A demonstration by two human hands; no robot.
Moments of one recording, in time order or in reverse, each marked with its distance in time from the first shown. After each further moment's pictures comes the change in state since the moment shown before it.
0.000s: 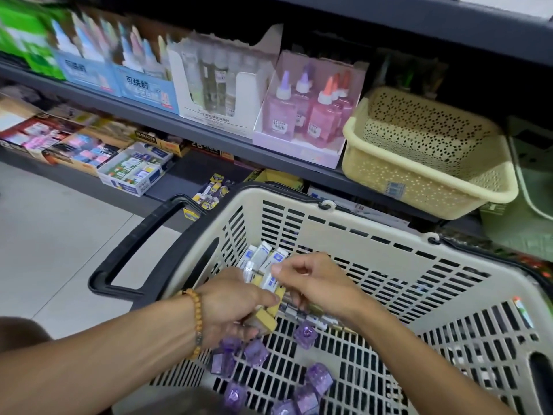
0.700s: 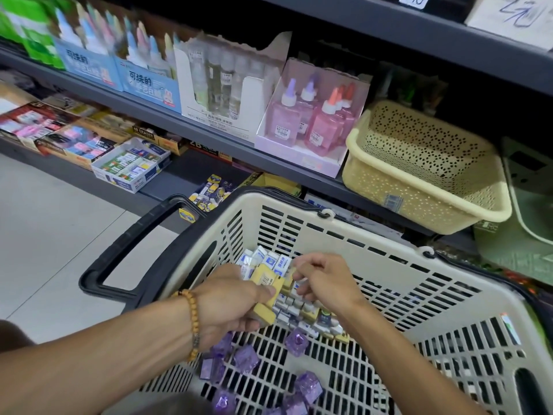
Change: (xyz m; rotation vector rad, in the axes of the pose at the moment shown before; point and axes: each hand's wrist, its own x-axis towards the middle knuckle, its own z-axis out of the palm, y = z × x) left_hand -0.002 0.007 0.003 -0.104 0.056 0.059; right_hand 0.010 0.005 -0.012 0.082 0.273 0.140
